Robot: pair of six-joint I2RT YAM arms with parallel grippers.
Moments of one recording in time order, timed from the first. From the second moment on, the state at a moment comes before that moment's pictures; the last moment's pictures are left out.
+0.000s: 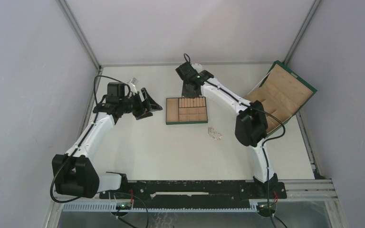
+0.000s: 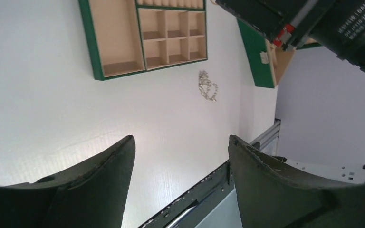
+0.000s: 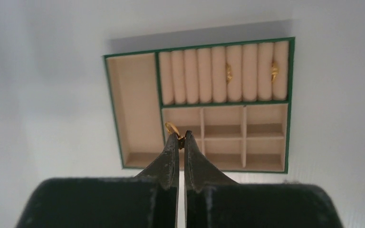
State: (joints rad) left arm -0.13 1.28 1.00 -0.48 0.62 -0.57; right arm 0.68 2.10 1.97 -0.84 0.24 0.71
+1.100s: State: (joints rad) left arm -0.13 1.32 0.98 -0.57 0.53 -0.52; right arm 0.67 2.49 2.30 -1.00 0.41 0.71
